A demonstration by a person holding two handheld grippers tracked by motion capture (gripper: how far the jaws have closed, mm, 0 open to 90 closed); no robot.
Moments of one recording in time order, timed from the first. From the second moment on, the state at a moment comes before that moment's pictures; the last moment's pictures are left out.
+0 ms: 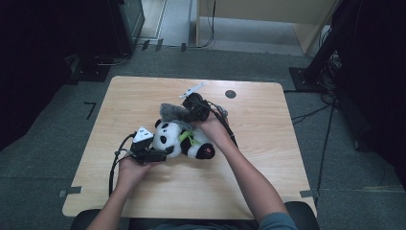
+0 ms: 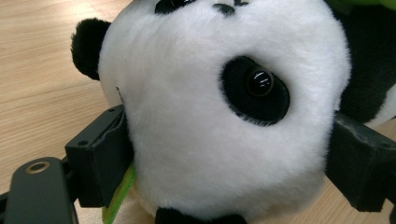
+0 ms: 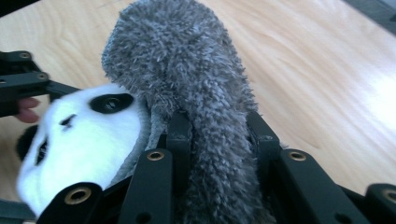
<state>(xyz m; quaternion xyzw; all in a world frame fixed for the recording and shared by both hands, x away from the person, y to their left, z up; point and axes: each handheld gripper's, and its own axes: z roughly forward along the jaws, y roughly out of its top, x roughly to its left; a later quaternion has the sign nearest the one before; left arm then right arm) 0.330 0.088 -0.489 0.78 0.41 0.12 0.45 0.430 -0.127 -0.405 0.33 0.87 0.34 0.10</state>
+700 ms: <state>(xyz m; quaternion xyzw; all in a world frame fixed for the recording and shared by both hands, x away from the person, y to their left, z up) 0.328 0.089 -0.490 0.78 0.41 0.12 0.46 0.432 -0.205 -0.377 0.40 0.83 0.37 0.13</state>
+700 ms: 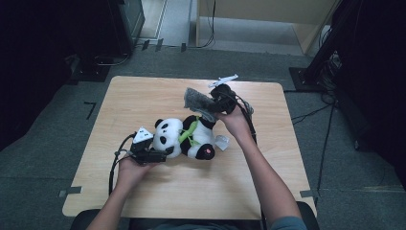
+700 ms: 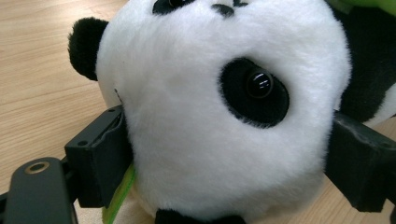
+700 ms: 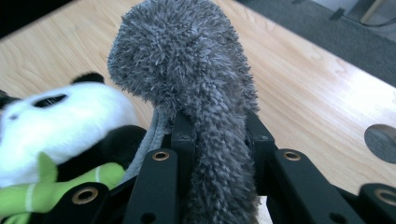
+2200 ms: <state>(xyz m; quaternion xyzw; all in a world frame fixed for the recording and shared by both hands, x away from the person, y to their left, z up) 0.331 0.089 -0.489 0.78 0.41 0.12 0.45 0.398 -0.282 -0.422 0.45 0.80 0.37 0.11</state>
